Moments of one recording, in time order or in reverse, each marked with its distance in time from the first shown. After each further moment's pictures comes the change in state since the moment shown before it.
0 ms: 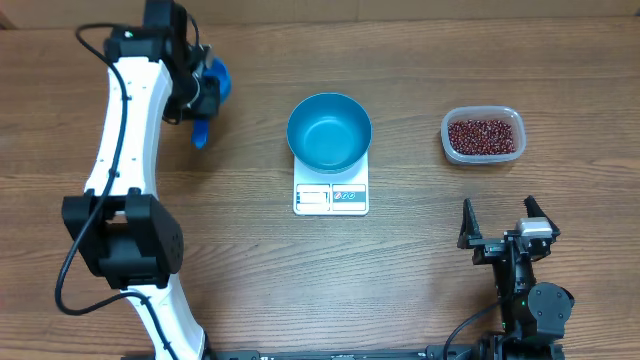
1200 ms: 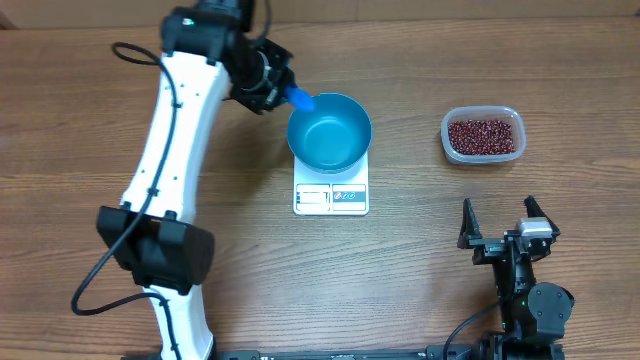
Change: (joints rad) left arm -0.254 0.000 0.154 -0.017 0.232 -1.202; right arm 0.000 0.000 0.000 0.000 0.000 0.000
